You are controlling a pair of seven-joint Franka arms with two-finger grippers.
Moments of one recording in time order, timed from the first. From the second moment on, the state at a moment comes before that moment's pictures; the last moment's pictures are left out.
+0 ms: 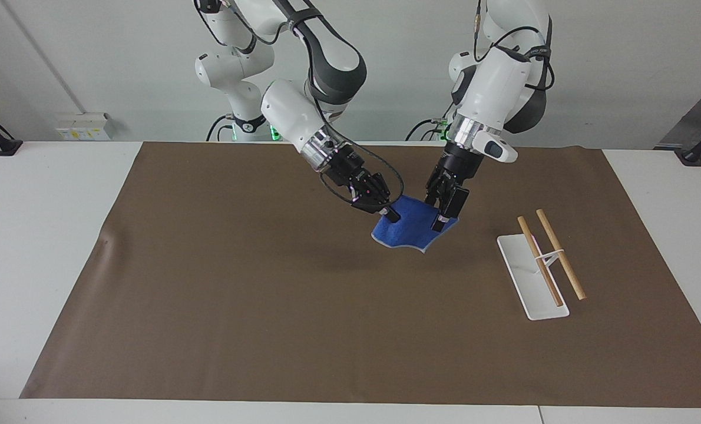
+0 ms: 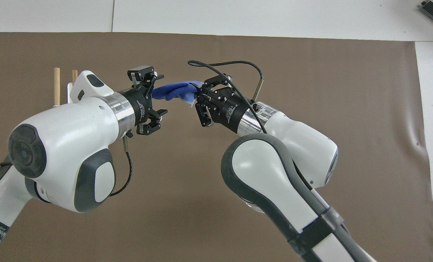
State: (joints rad) left arm 0.06 0.00 -0.53 -2.02 -0.26 2.64 -1.73; right arm 0.57 0.21 0.05 -1.82 1.49 2.89 1.04
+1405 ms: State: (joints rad) left arm 0.15 0.01 -0.47 -2.05 -0.27 2.61 -1.41; right arm 0.56 0.22 0.03 -1.85 1.48 2.94 0.60
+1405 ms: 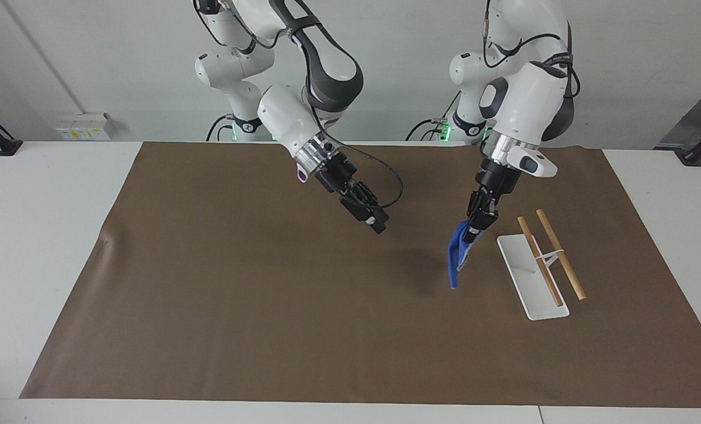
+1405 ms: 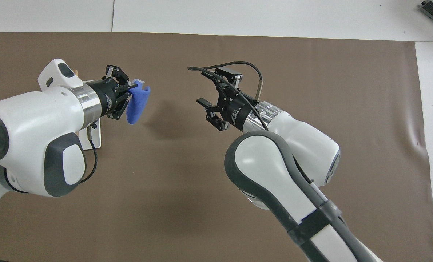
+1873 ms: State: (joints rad) left arm 0.15 0.02 -0.34 -2.09 -0.27 2.61 -1.21; right arm 0.45 0.22 0.03 -1.95 1.30 2.96 -0.01
